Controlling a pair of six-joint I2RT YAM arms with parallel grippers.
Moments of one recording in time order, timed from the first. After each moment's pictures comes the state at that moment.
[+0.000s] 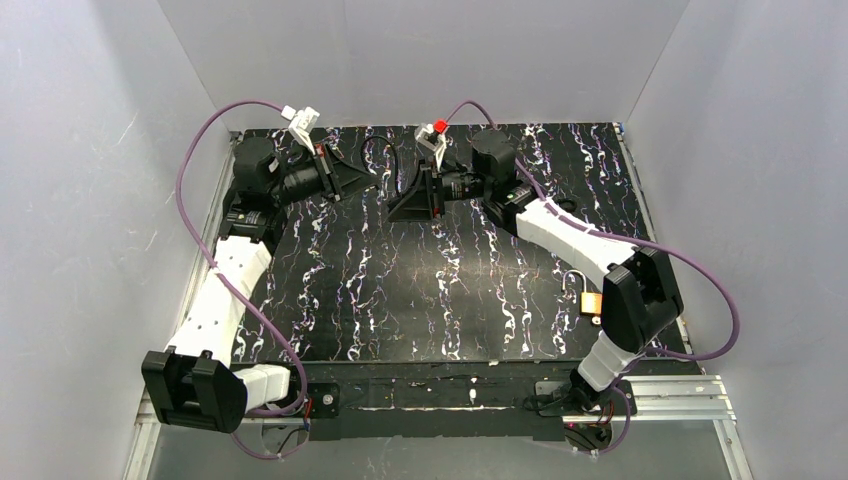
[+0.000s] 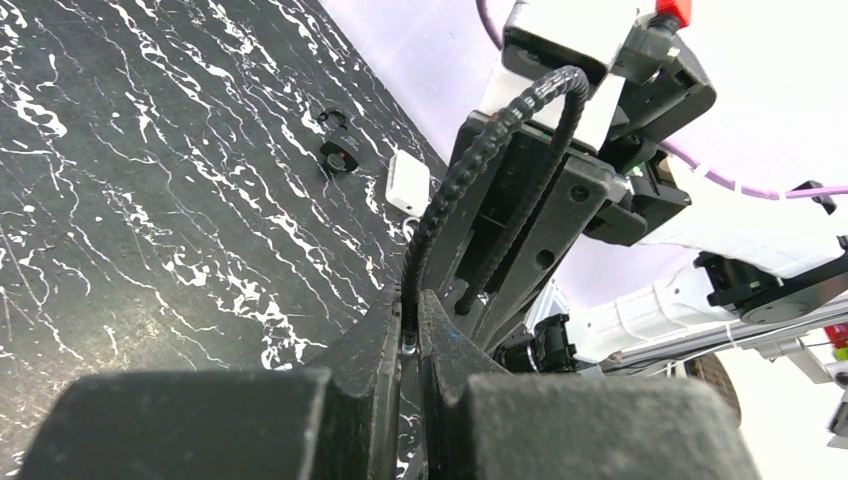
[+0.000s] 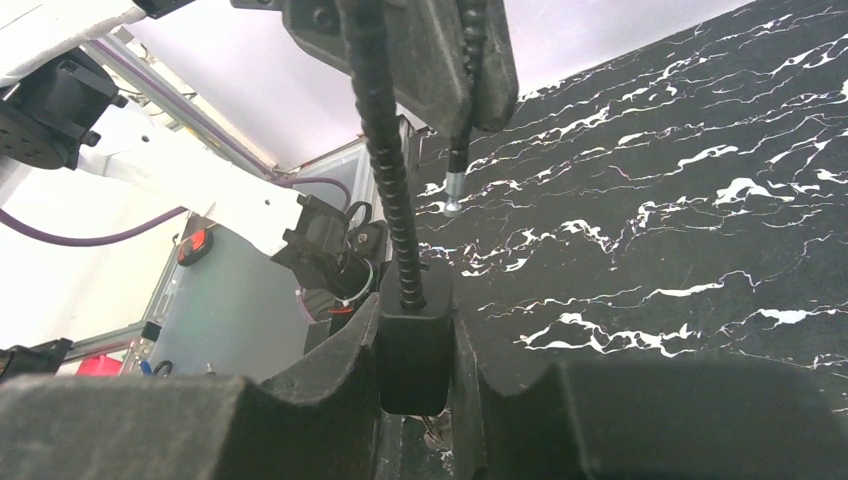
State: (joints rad) left arm -0.14 1.21 1.14 -0.05 0.90 -0.59; right arm 0.67 1.65 1.33 0.26 -1.03 0.43
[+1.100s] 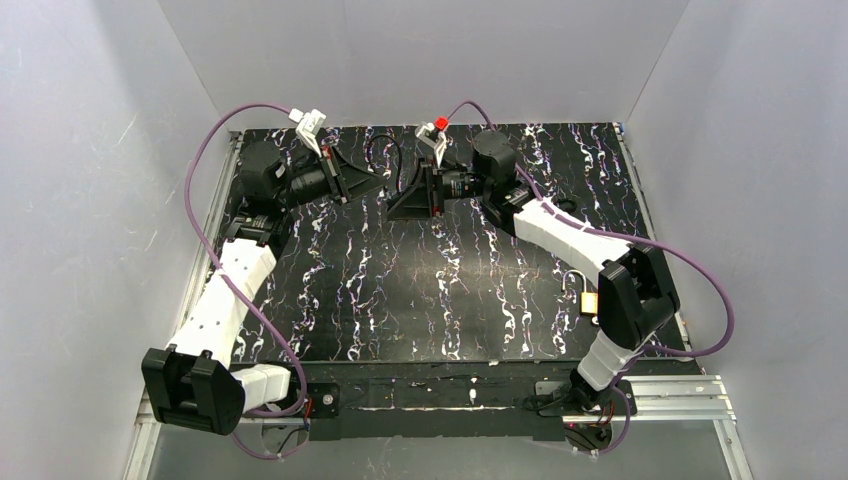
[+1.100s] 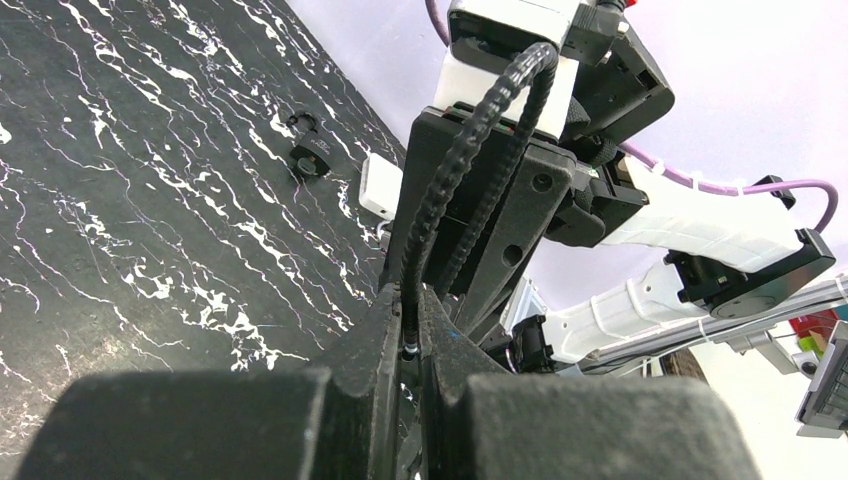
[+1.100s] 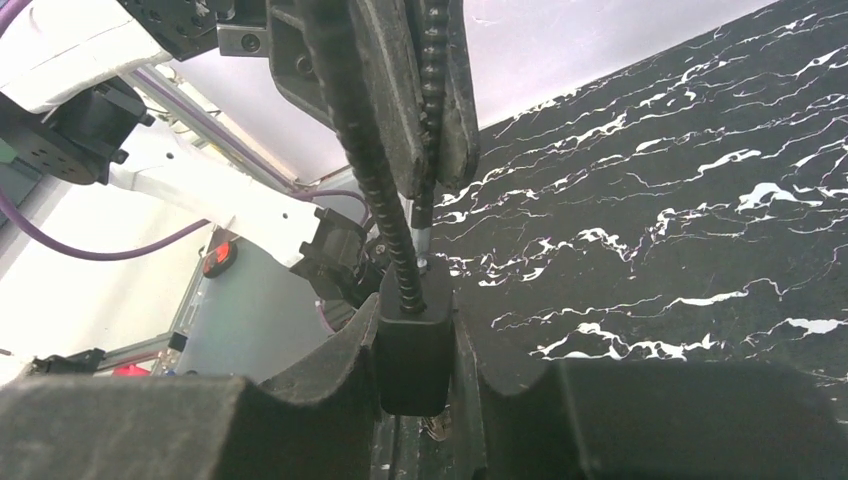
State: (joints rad) left arm -0.19 1.21 1.10 0.04 0.90 -0.67; right arm 0.67 1.68 1.33 0.36 -1.05 0.53
